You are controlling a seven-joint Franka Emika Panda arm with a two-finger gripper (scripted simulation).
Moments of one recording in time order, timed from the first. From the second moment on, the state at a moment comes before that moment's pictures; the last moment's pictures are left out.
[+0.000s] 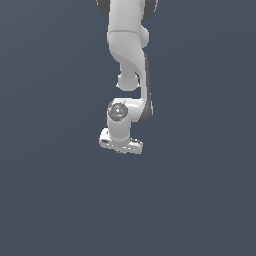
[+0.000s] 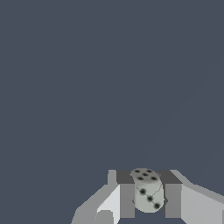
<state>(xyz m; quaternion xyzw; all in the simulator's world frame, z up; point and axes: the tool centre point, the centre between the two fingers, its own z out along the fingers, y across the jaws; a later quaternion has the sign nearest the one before) -0.015 -0.034 0.014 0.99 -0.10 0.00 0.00</state>
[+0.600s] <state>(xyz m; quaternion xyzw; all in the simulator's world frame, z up) -0.060 0.009 0.046 0.99 -0.10 0.00 0.00</state>
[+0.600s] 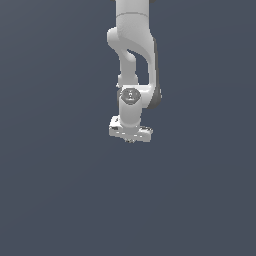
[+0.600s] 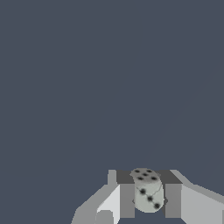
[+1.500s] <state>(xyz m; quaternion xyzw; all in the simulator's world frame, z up) -0.127 0.076 0.097 0.99 -0.10 0.00 0.00</state>
